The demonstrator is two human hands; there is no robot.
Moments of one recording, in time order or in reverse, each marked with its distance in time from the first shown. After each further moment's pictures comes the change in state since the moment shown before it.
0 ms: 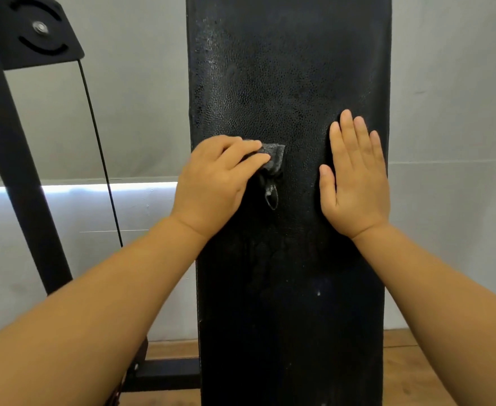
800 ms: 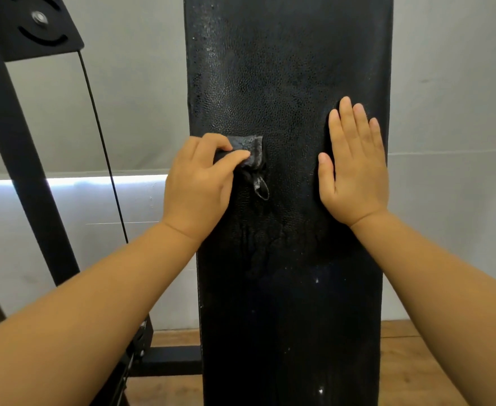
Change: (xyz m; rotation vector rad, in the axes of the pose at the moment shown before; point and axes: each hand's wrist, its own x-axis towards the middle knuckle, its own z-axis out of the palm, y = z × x) left_hand -0.016 0.008 -0.013 -0.054 0.000 -0.202; right_hand 0.000 0.001 0.000 -0.004 0.004 -0.015
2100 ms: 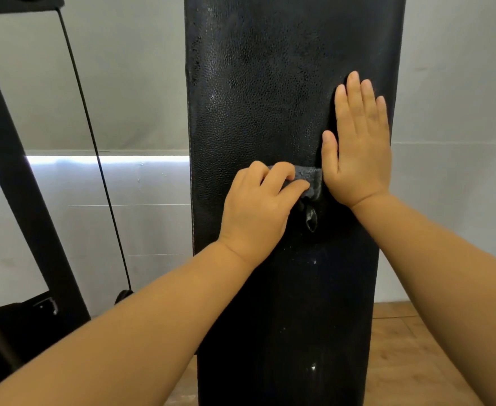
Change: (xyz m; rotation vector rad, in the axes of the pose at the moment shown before) left_hand -0.028 0.073 0.030 -0.059 0.005 0.026; right_hand 0.001 -0.001 -0.001 -0.029 -0.026 0.000
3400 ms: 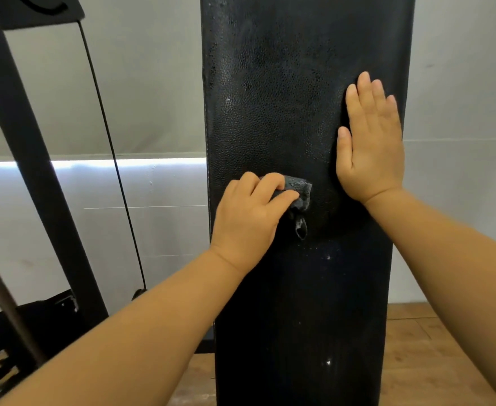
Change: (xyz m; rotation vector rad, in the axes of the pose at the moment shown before) left_hand -0.023 -0.016 -0.020 0.035 -0.064 0.017; right_hand 0.000 -0.002 -0.003 0.037 -0.058 0.051
